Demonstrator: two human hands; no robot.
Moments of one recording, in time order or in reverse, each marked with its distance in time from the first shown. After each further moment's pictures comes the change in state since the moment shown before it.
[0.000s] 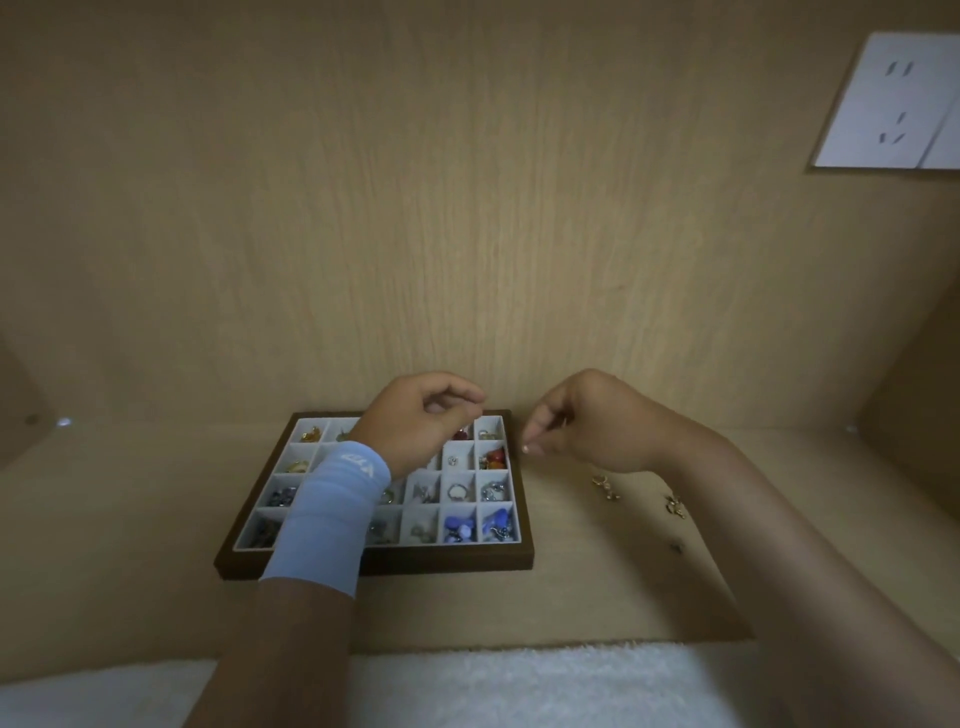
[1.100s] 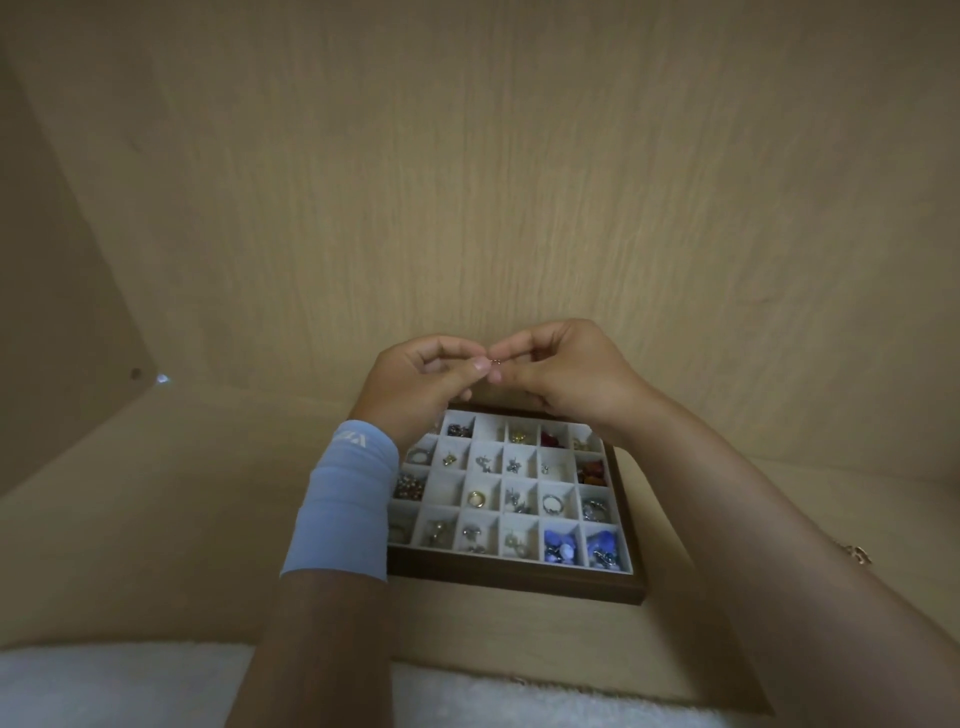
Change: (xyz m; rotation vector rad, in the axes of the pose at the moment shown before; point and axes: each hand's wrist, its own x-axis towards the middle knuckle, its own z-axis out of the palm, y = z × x) left_hand -0.009 -0.028 -0.063 -0.436 0.296 -0.127; right_hand 0.084 -0.085 0.050 0.616 0.109 -0.031
